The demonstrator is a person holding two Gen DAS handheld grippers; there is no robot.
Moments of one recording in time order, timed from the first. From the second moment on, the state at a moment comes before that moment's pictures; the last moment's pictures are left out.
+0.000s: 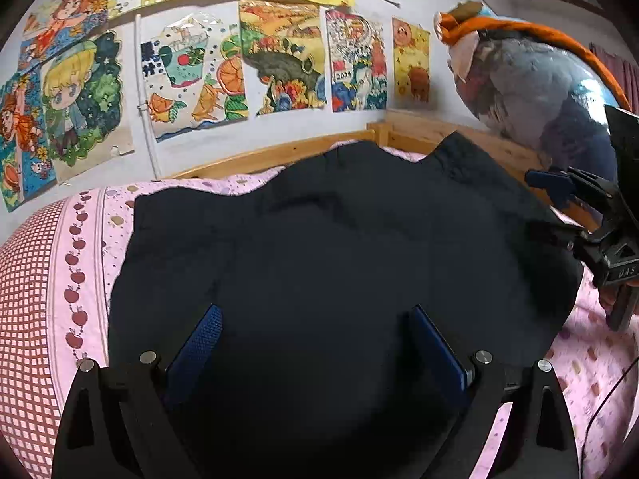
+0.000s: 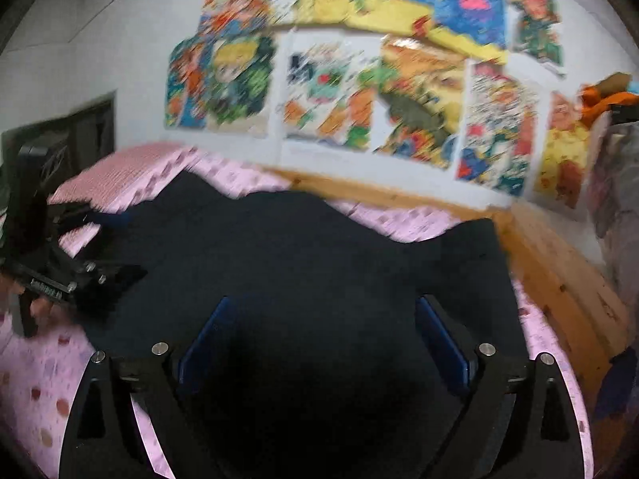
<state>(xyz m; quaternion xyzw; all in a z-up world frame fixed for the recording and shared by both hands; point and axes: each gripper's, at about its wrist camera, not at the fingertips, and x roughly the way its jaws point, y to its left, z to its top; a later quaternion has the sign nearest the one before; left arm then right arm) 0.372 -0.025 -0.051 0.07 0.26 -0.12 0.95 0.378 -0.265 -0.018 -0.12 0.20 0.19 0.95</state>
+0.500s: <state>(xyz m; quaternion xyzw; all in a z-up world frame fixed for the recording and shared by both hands) 0.429 -0.028 -0.058 0.06 0.29 -0.08 0.95 0.461 -0.255 -0.050 -0.04 0.29 0.20 0.93</state>
